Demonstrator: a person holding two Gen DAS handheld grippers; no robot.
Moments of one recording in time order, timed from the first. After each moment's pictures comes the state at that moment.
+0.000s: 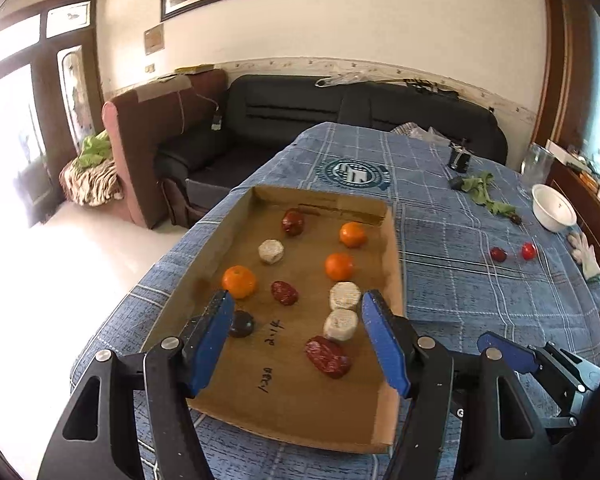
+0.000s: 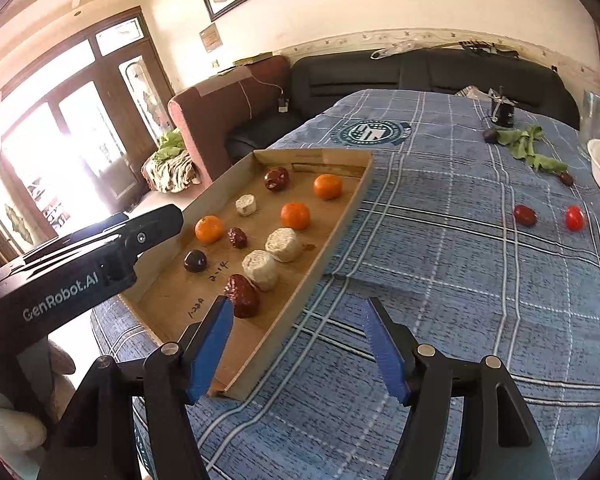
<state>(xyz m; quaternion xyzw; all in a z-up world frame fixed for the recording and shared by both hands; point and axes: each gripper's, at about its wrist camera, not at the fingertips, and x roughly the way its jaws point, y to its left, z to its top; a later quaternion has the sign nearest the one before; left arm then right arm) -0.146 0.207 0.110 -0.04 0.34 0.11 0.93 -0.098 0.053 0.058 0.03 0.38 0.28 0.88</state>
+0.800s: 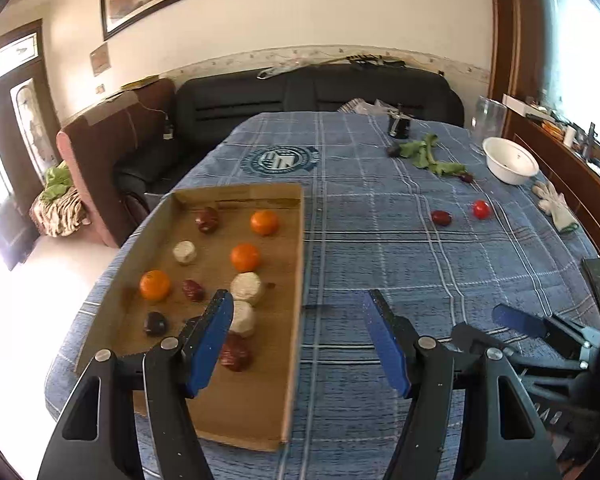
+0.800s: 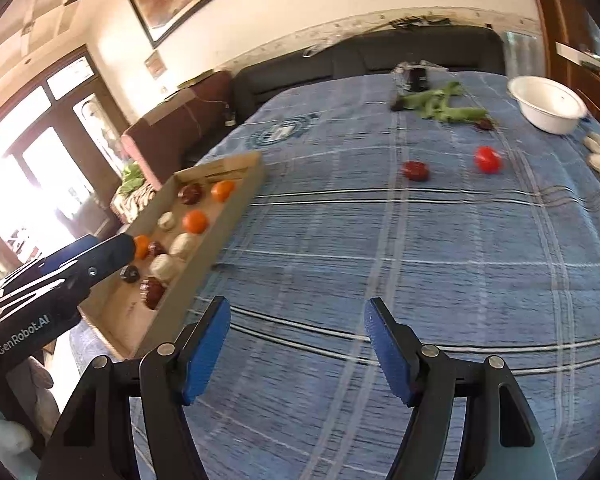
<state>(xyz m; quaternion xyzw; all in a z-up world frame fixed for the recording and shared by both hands) -0.126 0.121 0.099 0.02 0.36 0.04 0.93 -0.087 -0.064 0.037 0.10 0.40 0.20 0.89</state>
